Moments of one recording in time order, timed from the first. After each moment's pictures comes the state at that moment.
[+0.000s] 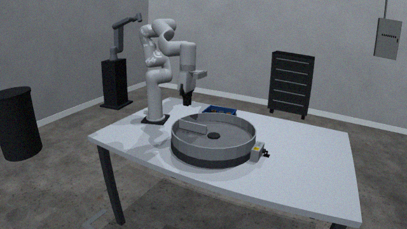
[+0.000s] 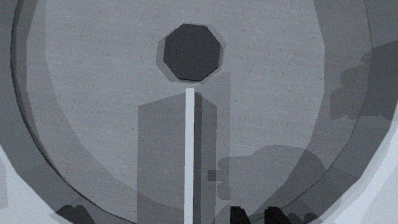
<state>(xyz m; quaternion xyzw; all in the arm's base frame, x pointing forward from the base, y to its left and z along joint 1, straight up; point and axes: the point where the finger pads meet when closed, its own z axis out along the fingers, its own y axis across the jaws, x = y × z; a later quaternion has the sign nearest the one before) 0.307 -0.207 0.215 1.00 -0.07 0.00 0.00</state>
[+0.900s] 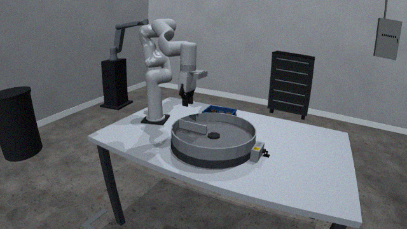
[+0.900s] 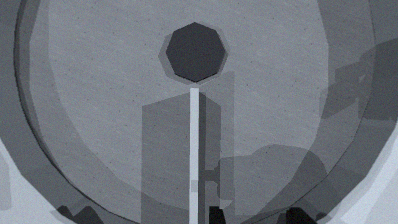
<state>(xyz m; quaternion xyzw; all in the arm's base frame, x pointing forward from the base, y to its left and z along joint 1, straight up) 0.308 -0.202 0.214 1.00 -0.08 0.00 0.00</state>
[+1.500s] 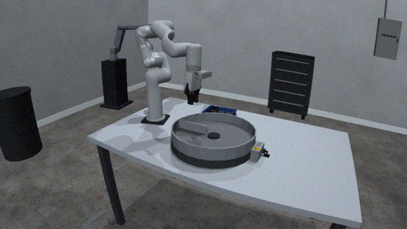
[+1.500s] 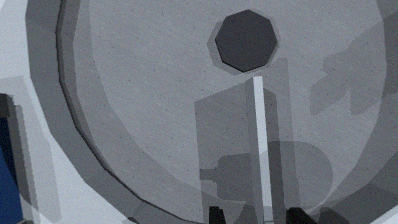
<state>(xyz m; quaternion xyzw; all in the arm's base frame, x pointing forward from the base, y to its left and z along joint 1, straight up) 0.310 -0.137 0.202 0.99 -0.12 0.00 0.00</state>
